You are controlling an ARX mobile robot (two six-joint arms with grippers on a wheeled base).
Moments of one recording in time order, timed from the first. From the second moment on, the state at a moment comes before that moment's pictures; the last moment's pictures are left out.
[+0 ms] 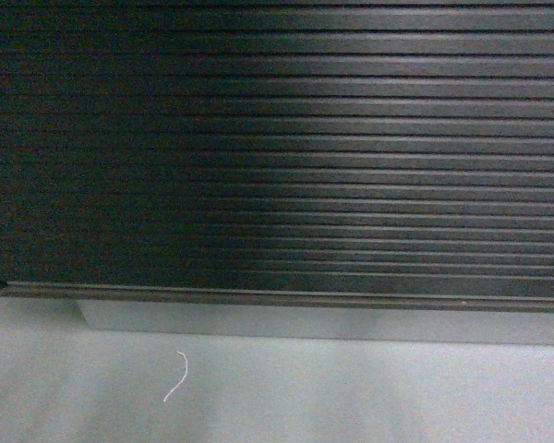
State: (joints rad) left arm 0.00 0.01 0.01 0.00 0.00 -0.01; right arm 0.00 0.00 0.01 0.00 0.00 0.00
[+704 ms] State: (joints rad) left arm 0.00 0.01 0.01 0.00 0.00 -0.01; right arm 0.00 0.00 0.01 0.00 0.00 0.00
